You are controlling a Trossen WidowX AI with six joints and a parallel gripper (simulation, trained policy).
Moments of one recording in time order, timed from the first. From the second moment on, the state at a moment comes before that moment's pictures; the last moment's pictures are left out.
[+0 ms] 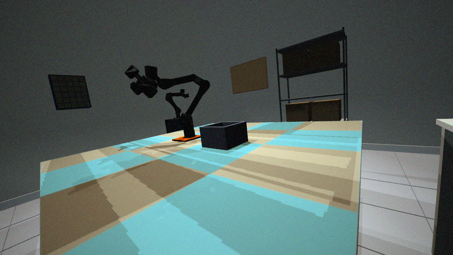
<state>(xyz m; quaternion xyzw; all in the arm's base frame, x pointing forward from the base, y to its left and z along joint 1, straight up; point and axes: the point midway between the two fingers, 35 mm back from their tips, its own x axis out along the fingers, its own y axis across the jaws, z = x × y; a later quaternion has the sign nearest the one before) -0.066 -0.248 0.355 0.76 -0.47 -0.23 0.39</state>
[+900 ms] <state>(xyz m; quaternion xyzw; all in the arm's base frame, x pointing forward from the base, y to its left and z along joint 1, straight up) 0.096 -0.255 0.370 0.73 -0.28 -0.24 0.57</state>
